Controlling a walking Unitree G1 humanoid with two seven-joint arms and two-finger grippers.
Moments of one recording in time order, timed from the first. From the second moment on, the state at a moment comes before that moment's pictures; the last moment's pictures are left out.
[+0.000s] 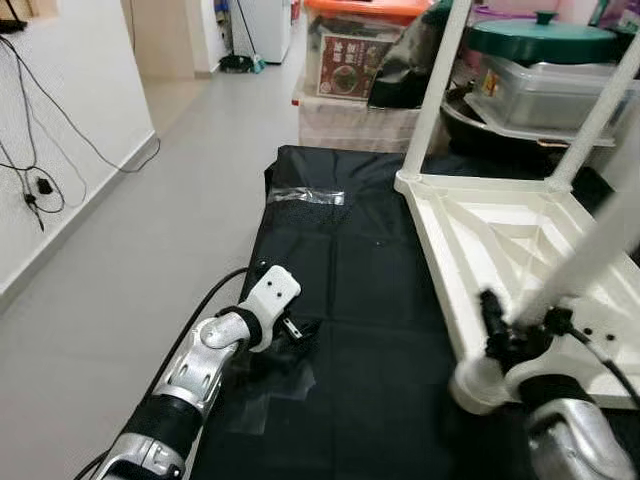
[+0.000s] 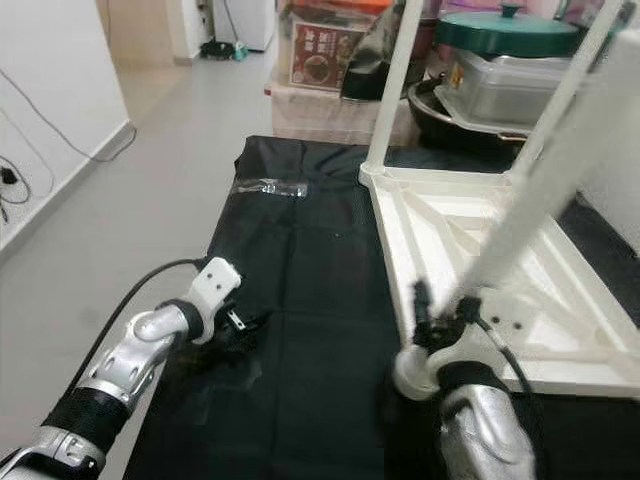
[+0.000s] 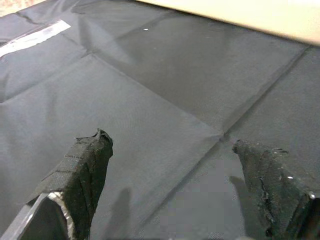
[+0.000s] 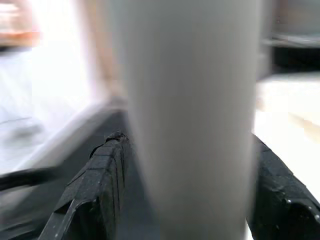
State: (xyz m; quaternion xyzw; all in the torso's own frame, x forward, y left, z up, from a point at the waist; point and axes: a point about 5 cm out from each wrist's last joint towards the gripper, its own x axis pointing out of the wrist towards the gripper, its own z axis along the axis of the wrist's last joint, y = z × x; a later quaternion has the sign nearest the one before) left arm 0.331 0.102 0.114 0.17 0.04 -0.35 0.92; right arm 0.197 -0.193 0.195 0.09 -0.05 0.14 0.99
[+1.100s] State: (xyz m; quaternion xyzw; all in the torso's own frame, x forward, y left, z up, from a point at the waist) left arm 0.331 0.102 0.116 0.17 0.03 -0.34 0.93; right arm 0.291 -0.176 0.189 0.02 -0.06 0.38 0.92
